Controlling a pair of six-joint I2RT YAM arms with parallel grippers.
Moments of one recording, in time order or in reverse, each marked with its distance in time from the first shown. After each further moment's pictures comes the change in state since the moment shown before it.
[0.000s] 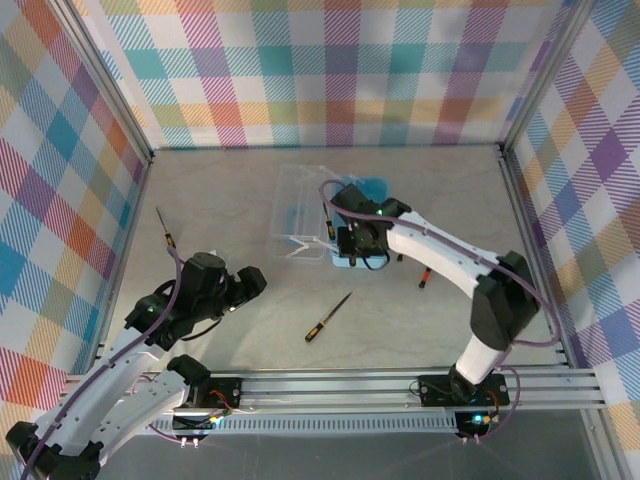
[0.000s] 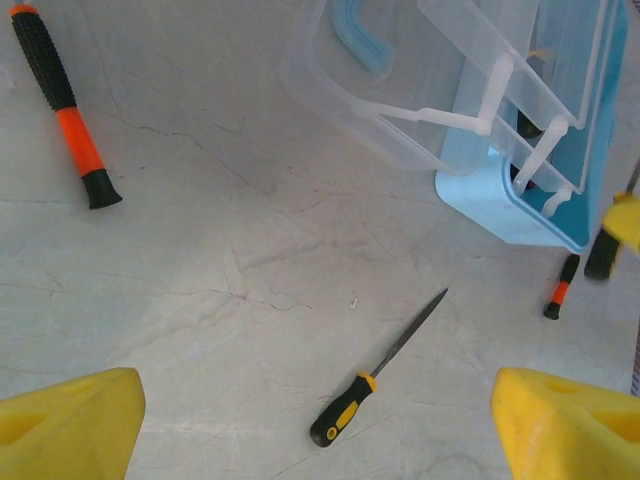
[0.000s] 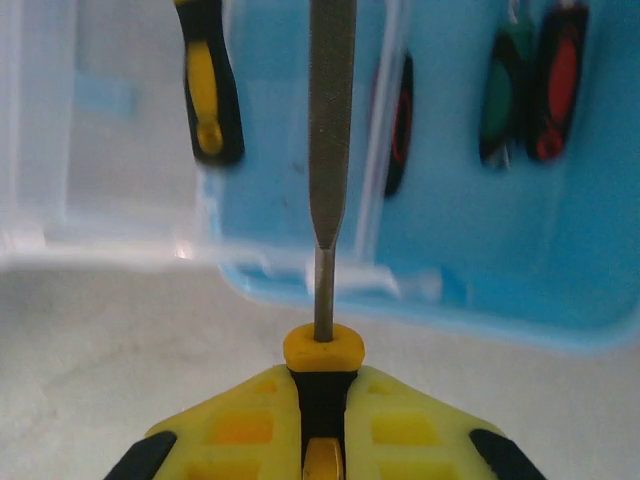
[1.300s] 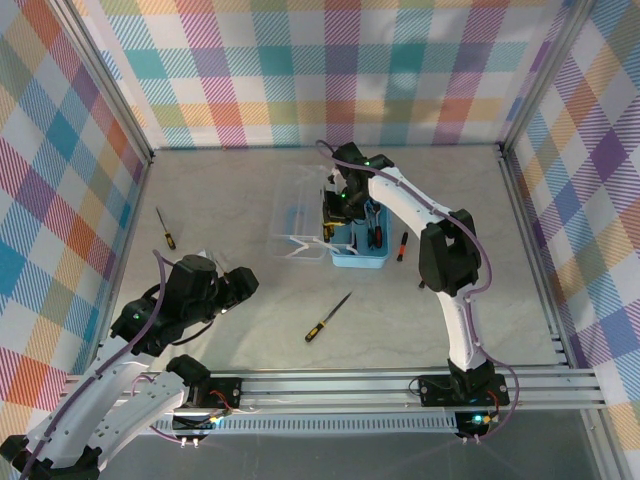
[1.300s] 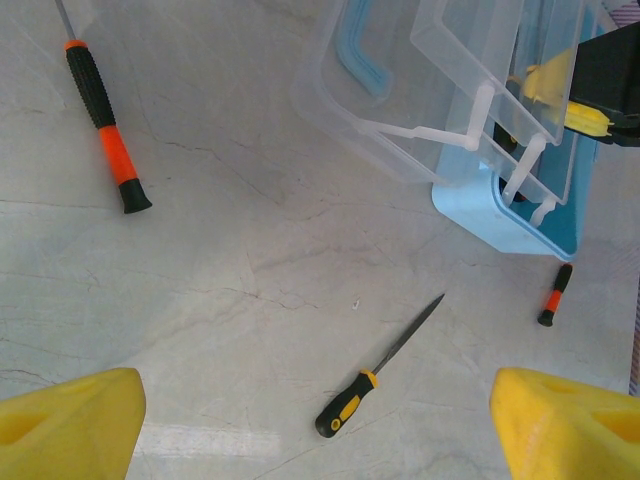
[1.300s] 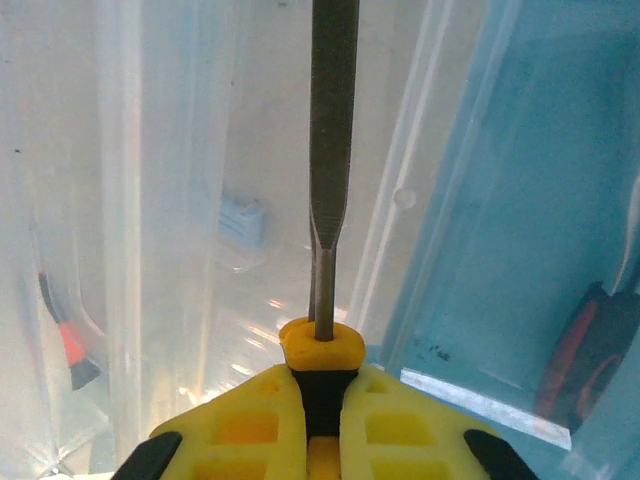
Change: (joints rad) left arm 0.000 -0.043 0.059 -0.098 -0.038 0.000; right arm -0.179 0.467 0.523 -0.121 -0.453 -0.173
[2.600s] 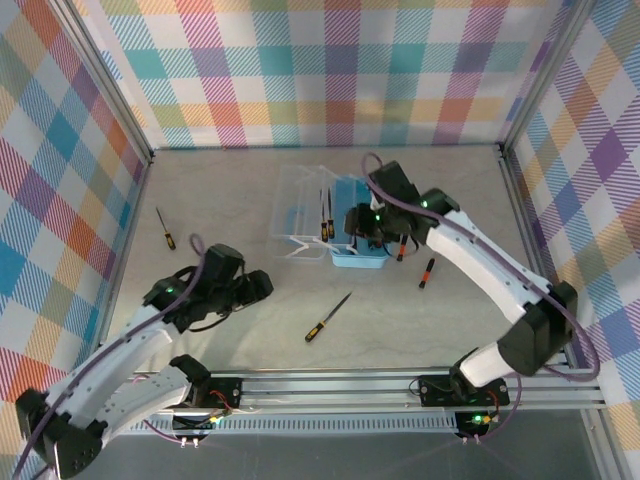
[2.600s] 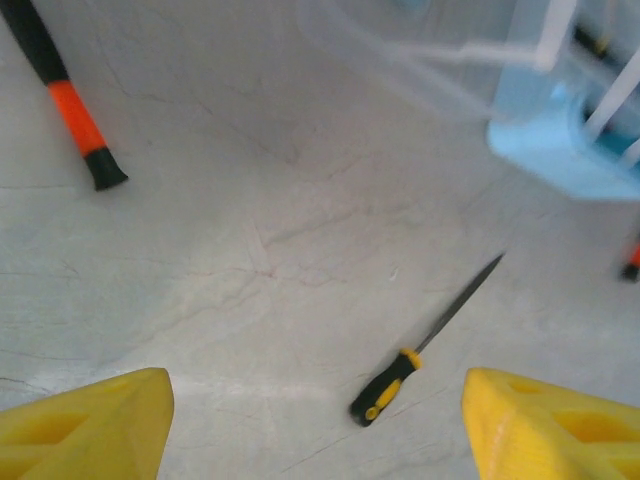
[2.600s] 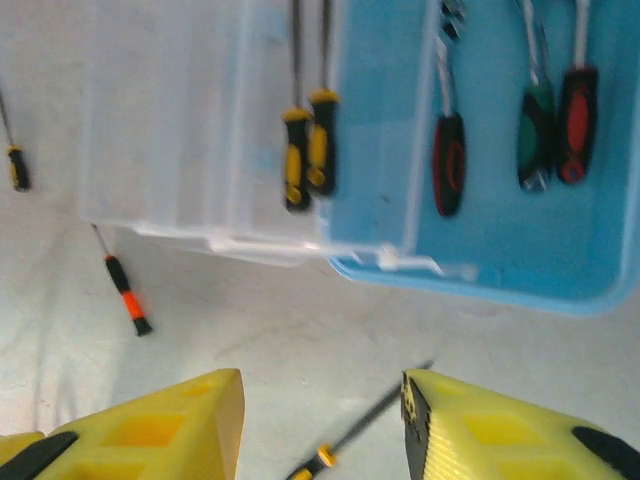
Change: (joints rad) left arm -0.084 0.250 0.001 0.060 0.033 0.077; right arm 0.092 -0.744 -0.612 0.144 0.281 0.264
